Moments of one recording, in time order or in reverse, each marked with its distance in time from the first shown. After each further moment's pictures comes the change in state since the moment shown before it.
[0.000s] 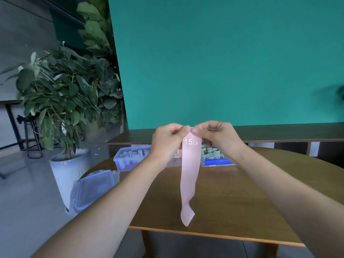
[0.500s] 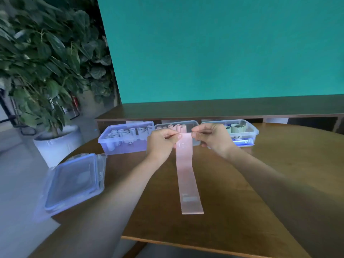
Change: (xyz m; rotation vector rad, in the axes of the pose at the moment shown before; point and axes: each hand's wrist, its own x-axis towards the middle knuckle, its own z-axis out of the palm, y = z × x) left_hand 0.060 -0.177 0.016 0.242 0.045 -0.150; right_hand 0.074 0.171 0.020 -0.178 0.037 0.172
